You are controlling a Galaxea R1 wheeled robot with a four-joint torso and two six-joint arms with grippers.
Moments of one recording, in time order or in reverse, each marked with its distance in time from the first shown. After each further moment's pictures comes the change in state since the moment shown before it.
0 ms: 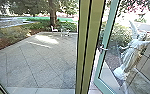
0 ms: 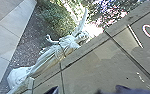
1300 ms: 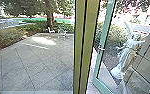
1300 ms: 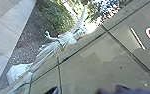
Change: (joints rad) left arm 0.010 0.000 0.000 0.000 0.001 0.000; right arm -0.033 0.027 -0.113 -0.012 0.141 -0.004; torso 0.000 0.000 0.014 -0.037
